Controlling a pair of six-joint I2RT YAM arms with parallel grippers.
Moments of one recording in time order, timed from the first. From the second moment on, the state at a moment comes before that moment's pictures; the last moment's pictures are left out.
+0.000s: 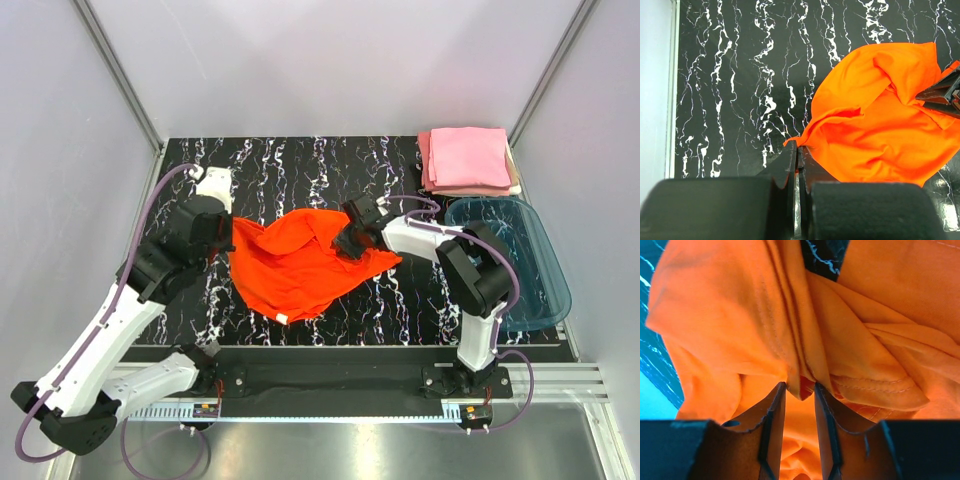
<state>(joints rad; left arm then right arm) -0.61 0.94 1.21 -0.87 -0.49 -0.20 0.63 1.90 1.19 -0.27 0.03 1.33</state>
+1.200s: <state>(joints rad) -0.57 0.99 1.72 -0.40 -0.68 0.19 0.33 1.26 1.74 -0.51 0.19 0.77</state>
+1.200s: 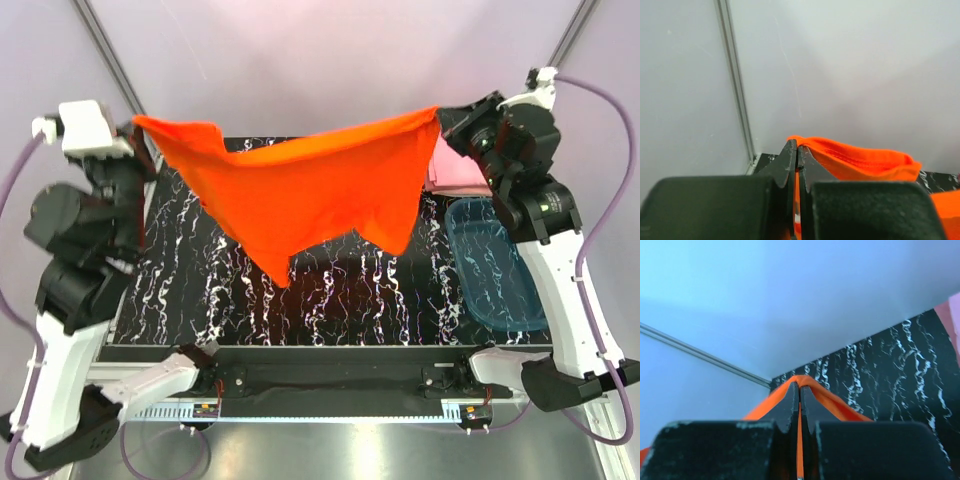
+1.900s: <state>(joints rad) -0.57 0.54 0.90 -0.74 -0.29 -0.31 0.33 1.03 0.86 -0.70 -0.02 0.85</state>
